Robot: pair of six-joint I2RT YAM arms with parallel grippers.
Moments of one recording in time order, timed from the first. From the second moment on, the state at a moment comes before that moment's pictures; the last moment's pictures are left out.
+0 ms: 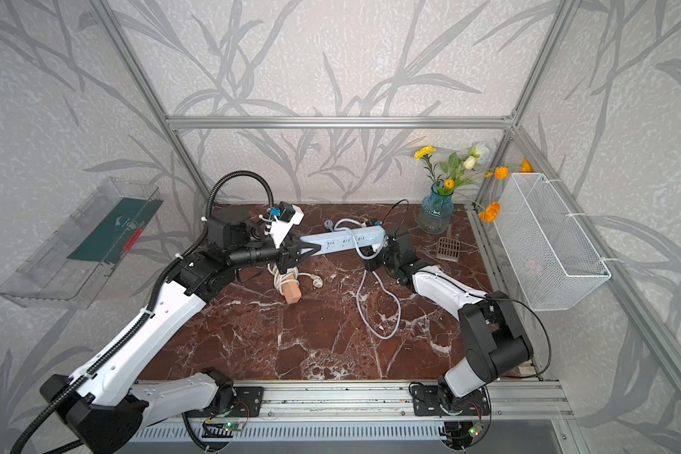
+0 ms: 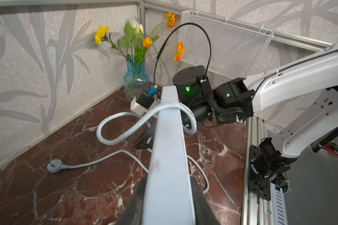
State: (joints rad) left arm -0.47 1.18 1.26 -0.38 0.60 0.03; right arm 0.41 1.54 0.96 0.11 -0.40 0.12
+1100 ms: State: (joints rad) left arm -0.39 1.20 1.06 0.27 0.42 -0.61; right arm 0.53 1.55 0.84 0.52 -0.40 0.59
